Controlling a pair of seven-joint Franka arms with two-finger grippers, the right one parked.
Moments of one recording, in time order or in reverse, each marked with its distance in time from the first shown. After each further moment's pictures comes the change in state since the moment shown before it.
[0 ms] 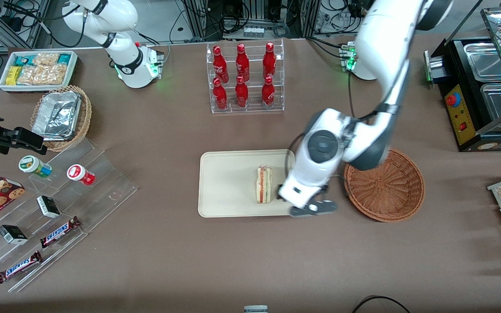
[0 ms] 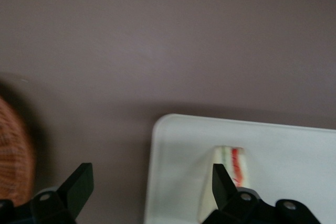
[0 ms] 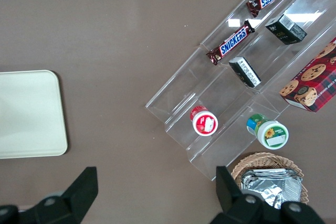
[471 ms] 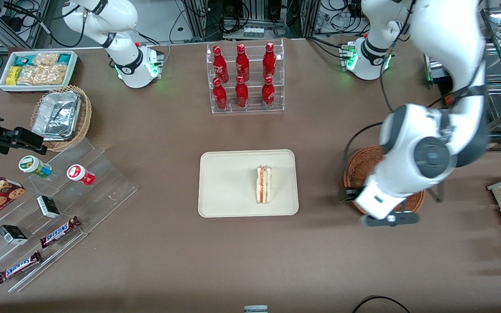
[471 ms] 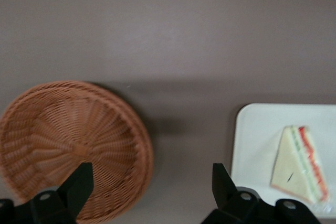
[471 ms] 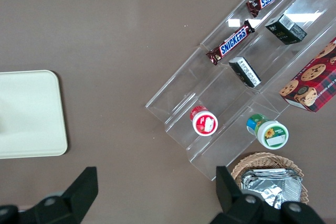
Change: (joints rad) arm 0.225 -0.134 0.001 0.000 -0.052 -0.250 0.334
